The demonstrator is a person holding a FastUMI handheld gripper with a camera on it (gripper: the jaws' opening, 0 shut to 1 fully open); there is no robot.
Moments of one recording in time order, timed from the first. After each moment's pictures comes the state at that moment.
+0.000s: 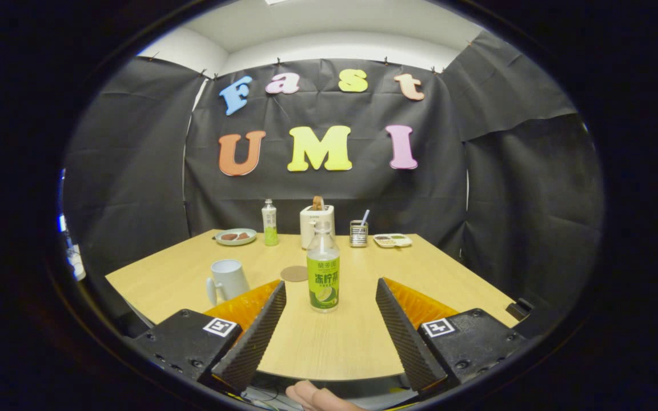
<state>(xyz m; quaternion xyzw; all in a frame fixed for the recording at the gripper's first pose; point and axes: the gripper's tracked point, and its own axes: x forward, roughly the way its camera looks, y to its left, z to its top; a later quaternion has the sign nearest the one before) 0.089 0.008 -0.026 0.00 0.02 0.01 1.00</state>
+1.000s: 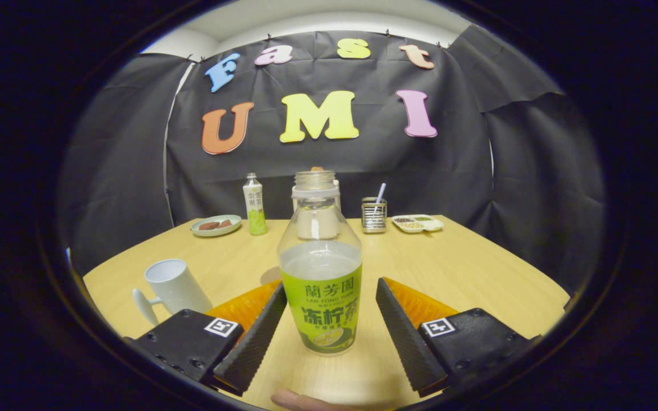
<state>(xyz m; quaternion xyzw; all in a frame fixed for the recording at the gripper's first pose) 0.287 0.014 -0.058 0.02 0.06 0.01 1.00</state>
